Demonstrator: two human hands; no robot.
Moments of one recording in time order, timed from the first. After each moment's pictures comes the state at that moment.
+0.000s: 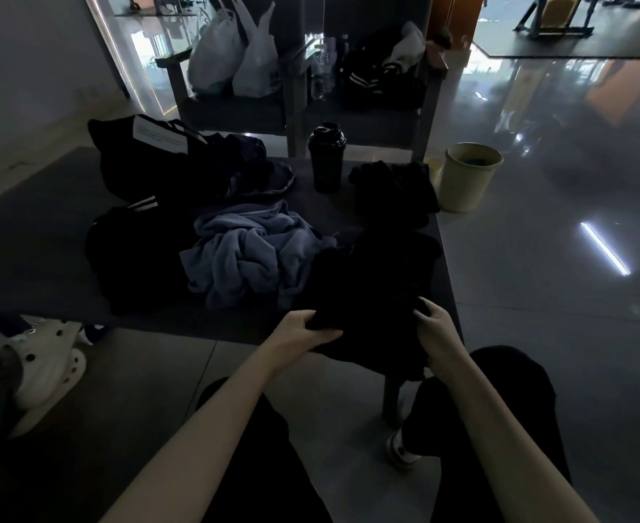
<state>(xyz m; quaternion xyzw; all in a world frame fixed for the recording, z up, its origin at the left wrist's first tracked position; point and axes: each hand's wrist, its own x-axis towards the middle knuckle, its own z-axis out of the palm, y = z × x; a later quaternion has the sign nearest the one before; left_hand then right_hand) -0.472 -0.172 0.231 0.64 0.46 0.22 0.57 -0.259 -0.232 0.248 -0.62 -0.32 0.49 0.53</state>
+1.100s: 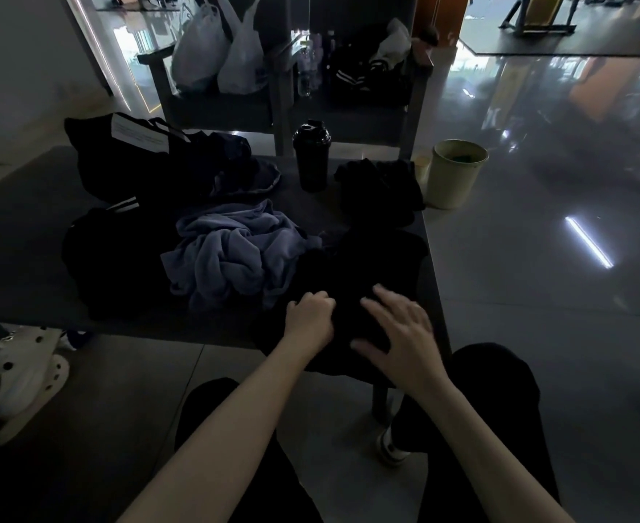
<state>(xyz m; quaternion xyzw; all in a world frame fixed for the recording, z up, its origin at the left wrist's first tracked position) -0.410 -0.147 0.218 0.85 0.52 0.02 0.10 -0.263 -0.243 0.212 -0.67 -0.69 -0.03 0.29</state>
